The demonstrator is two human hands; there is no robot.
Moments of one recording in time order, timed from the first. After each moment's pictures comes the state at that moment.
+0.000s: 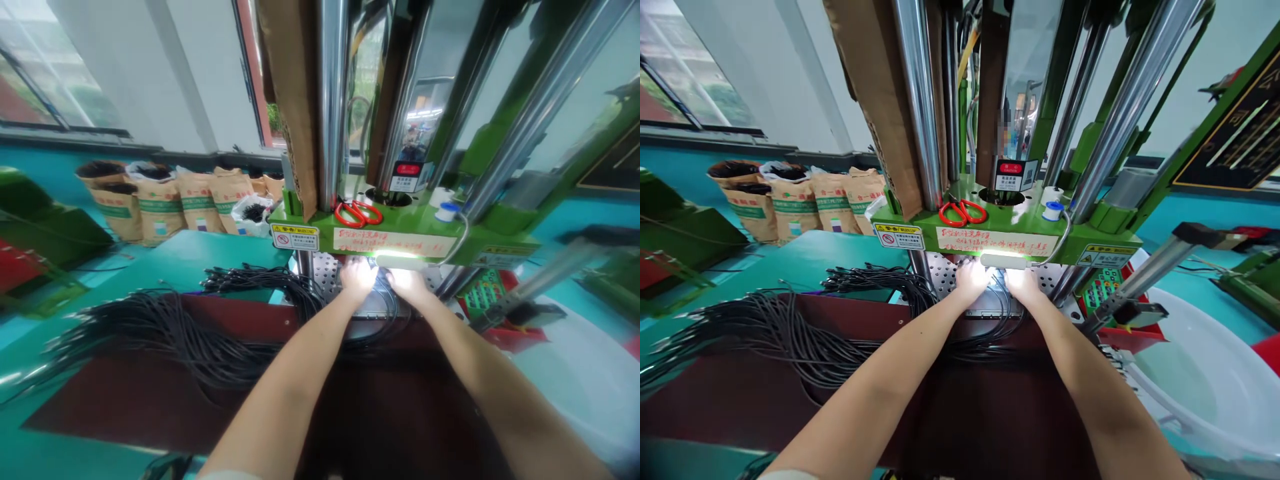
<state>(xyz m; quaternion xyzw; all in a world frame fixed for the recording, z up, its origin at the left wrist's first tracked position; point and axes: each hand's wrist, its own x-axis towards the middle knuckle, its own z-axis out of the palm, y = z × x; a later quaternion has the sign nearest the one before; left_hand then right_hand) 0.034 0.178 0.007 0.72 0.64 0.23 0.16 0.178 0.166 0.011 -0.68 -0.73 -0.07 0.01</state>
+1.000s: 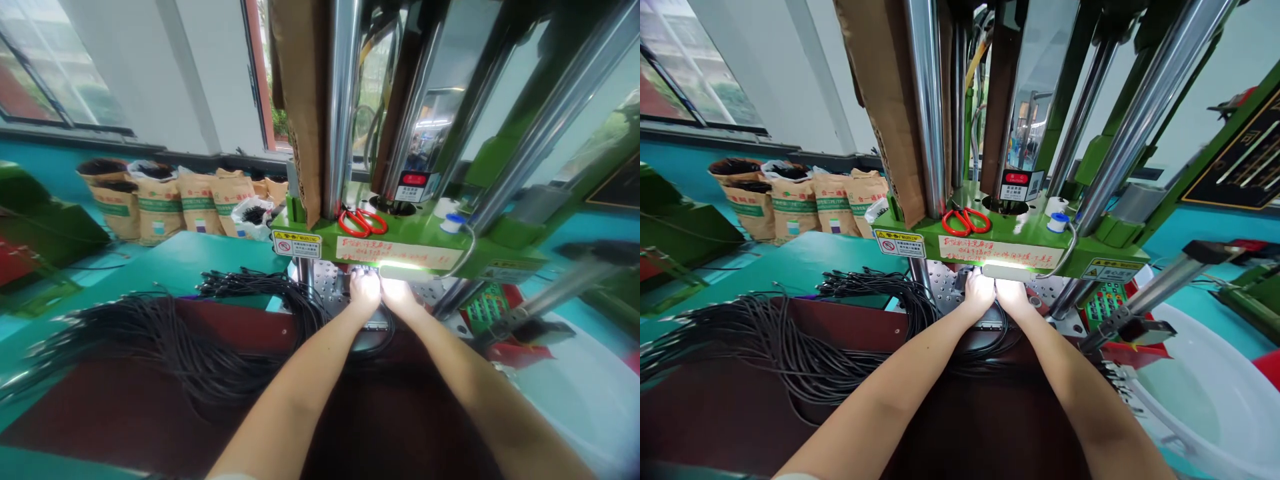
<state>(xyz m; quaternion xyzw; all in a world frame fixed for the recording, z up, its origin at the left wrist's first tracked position) 0.053 0.177 -0.005 0.77 0.59 0.20 0.09 0.159 0.178 -0.010 -0.60 -0.79 -0.11 0.05</state>
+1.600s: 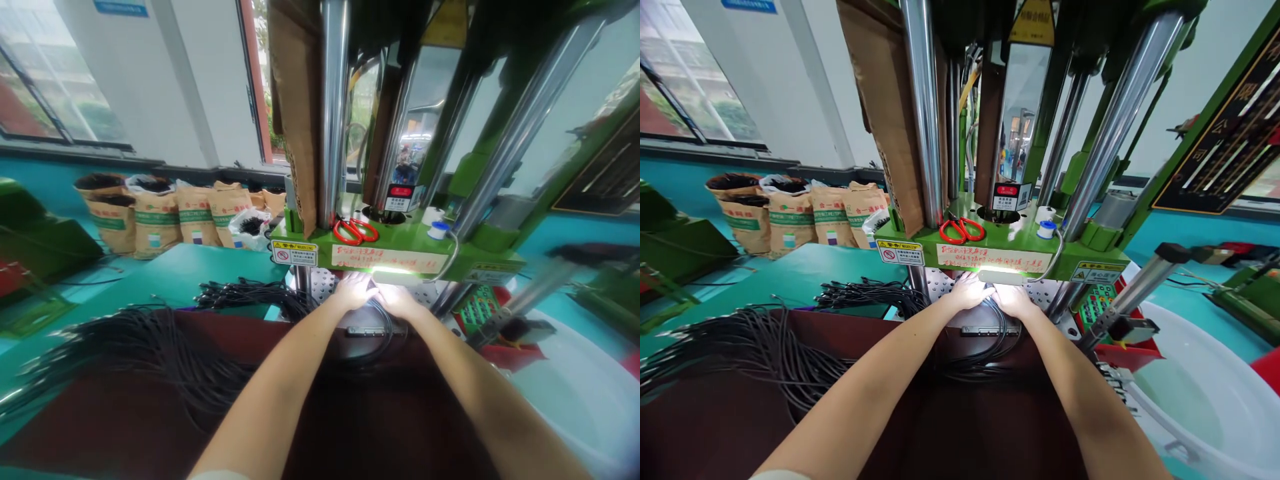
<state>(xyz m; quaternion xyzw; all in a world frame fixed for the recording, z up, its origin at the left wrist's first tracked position) 0.021 0.201 -0.013 0.87 0.45 0.19 0.04 0.181 0.173 -0.006 -0.55 -0.83 -0.07 0.06</state>
